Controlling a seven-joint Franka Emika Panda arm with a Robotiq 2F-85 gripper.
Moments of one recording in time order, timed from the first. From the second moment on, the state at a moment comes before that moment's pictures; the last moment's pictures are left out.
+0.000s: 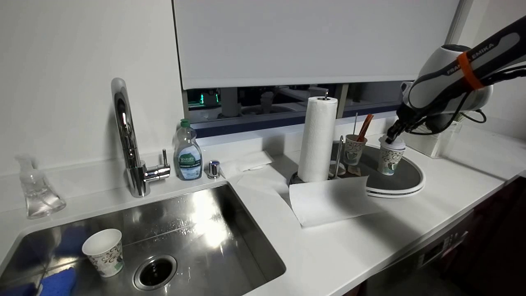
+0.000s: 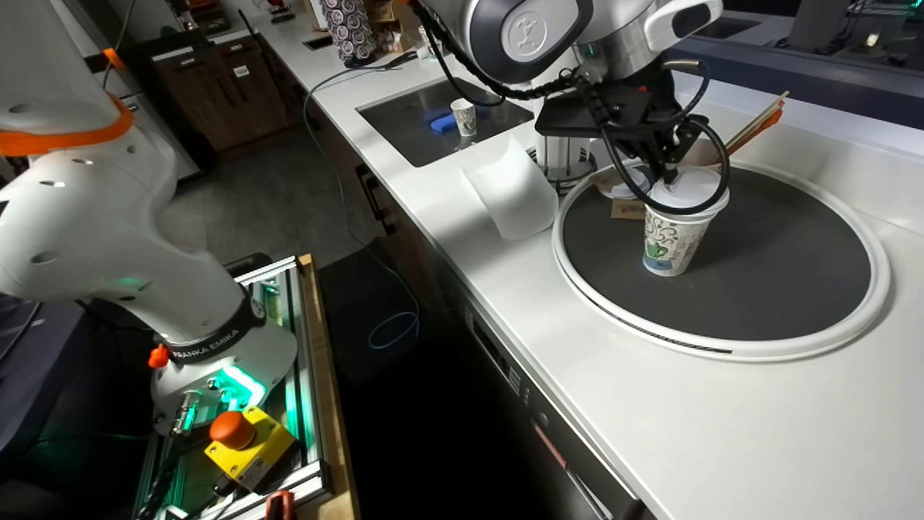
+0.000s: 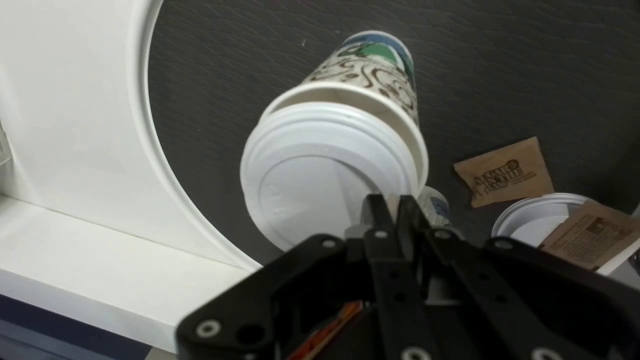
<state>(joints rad) -0.17 0.18 -0.09 -2.15 -0.09 2.77 -0.48</state>
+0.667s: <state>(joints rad) -0.17 0.17 -0.09 -2.15 -0.10 2.71 -0.47</state>
